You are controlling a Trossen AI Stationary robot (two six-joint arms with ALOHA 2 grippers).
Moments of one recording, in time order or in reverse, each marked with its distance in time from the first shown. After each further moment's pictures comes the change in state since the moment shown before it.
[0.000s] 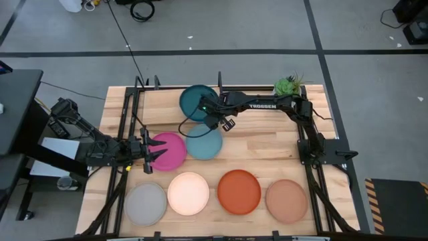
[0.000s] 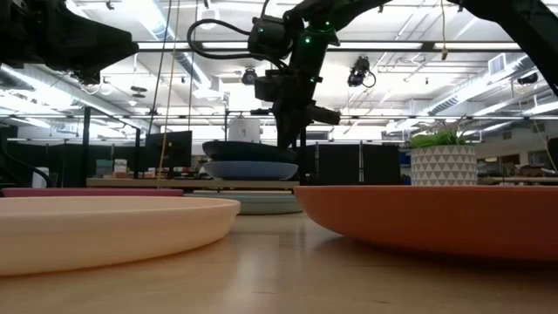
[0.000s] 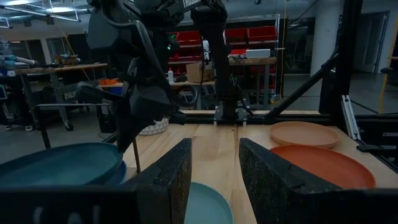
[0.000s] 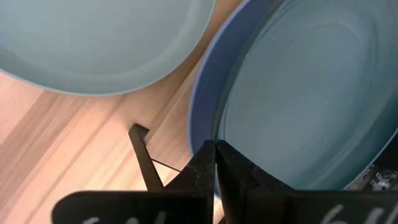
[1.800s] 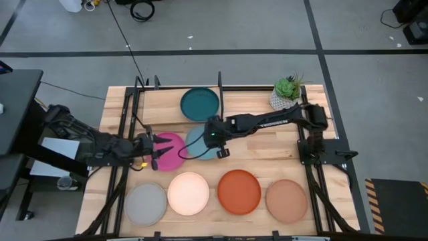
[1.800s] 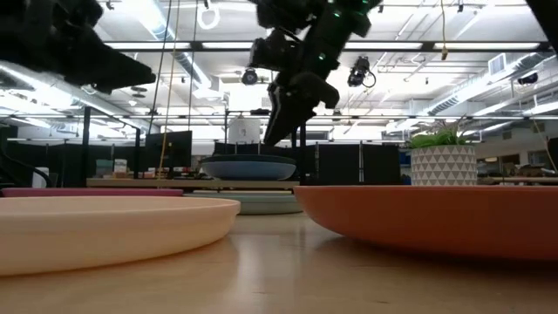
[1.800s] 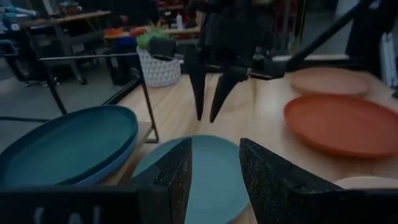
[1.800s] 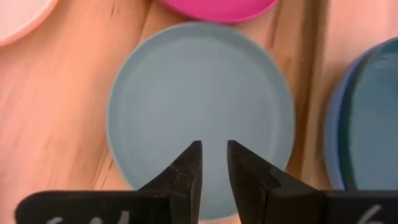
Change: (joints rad) left arm 0.198 0.073 0.148 -0.406 0.146 -0.169; right arm 0.224 -0.174 -0.346 0.356 -0.151 0.646
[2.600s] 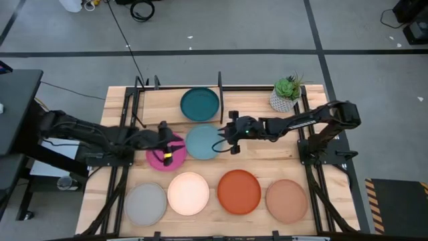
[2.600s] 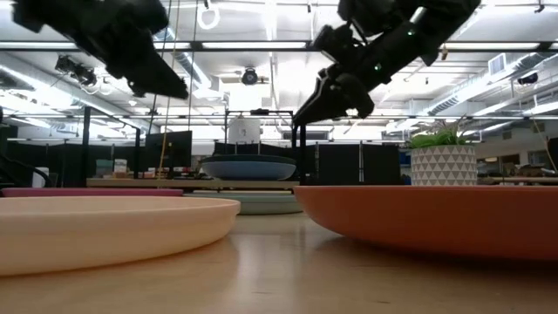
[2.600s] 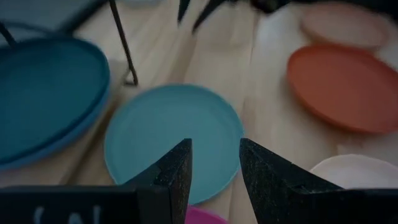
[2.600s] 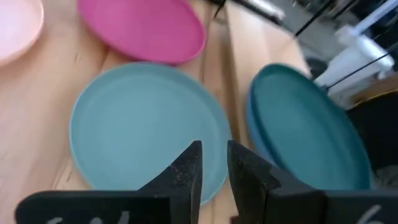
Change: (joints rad) left arm 0.292 0.380 0.361 -0.363 0.380 -0.196; right arm -0.031 -0.362 -0.622 0.726 0.072 -0.057
